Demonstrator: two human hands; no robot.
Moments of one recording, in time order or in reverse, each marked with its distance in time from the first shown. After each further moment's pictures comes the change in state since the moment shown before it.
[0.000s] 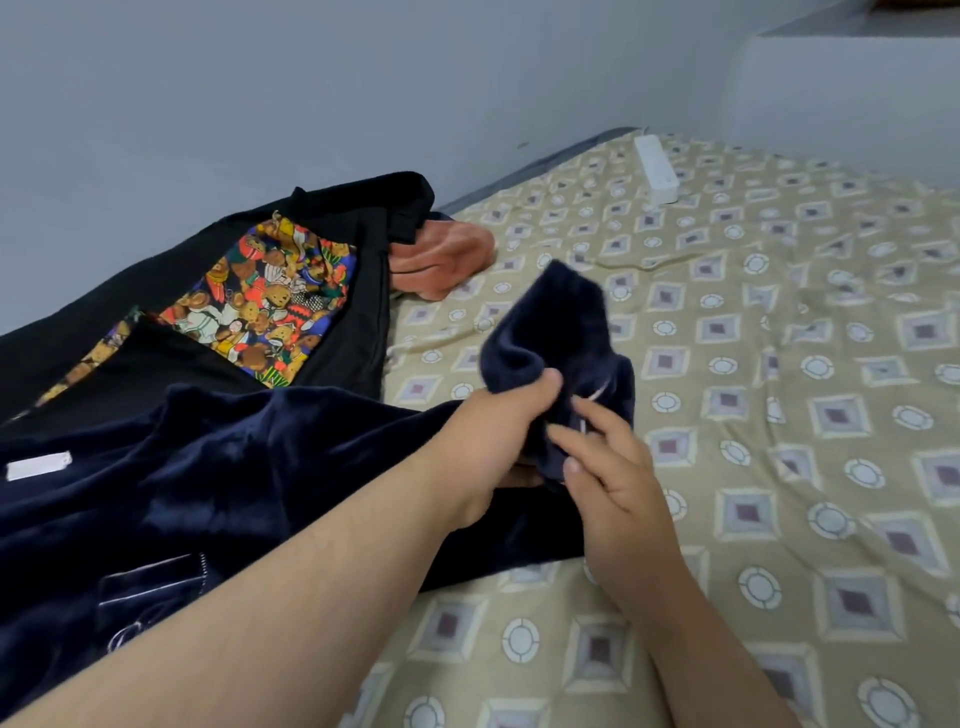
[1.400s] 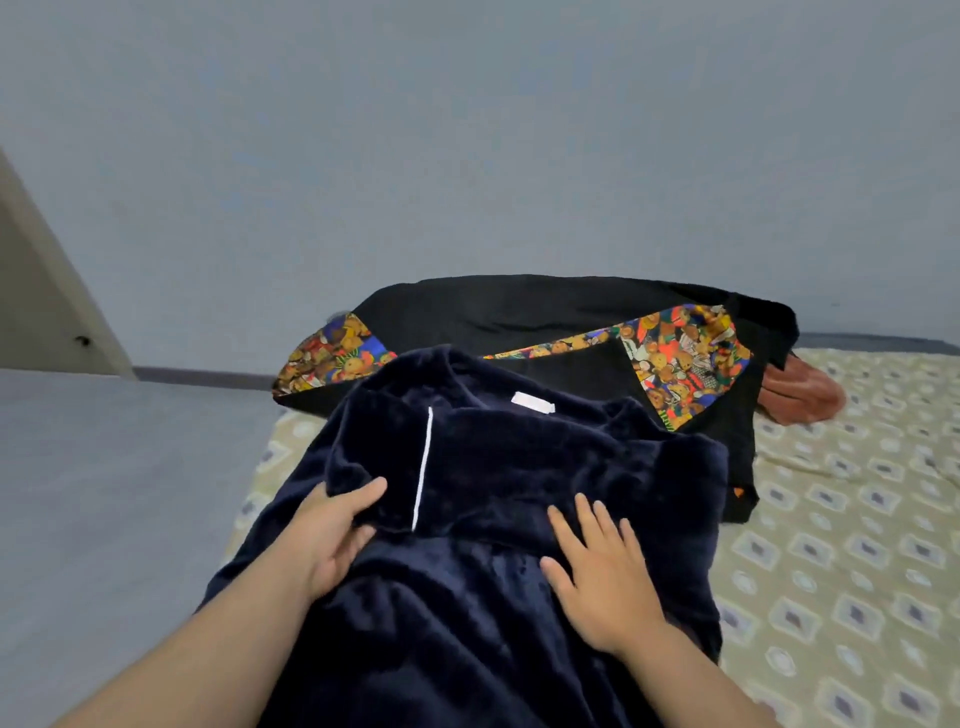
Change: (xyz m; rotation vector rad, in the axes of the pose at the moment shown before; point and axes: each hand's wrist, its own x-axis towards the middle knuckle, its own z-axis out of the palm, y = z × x) left_hand -0.314 -0.156 -0.438 -0.807 0.799 0.040; right_hand -0.093 -0.111 0.314 -1.125 -0.800 -0.311
